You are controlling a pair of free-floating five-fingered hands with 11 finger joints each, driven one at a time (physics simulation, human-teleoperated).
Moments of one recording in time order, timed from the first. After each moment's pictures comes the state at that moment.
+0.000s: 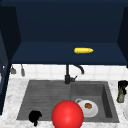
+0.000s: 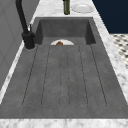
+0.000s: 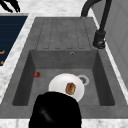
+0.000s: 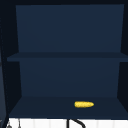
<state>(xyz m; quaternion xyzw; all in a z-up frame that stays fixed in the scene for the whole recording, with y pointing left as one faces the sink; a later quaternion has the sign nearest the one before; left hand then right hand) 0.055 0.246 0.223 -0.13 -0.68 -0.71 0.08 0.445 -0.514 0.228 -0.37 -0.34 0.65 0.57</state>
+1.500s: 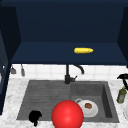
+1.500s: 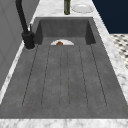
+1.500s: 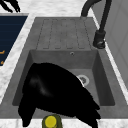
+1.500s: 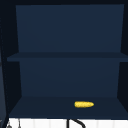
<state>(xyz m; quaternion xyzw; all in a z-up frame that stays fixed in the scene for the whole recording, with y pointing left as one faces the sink) 0.055 0.246 0.223 -0.13 -0.68 -0.71 0.08 0.446 -0.504 0.310 -0.37 -0.31 0.67 0.56</state>
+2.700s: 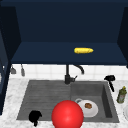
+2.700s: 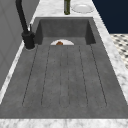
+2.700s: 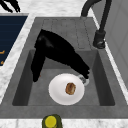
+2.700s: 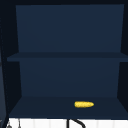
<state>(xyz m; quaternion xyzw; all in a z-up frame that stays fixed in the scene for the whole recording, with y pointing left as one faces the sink) 0.055 0.246 0.223 -0.13 -0.68 -0.71 0.08 0.438 -0.380 0.293 -0.38 -0.32 0.67 0.55</state>
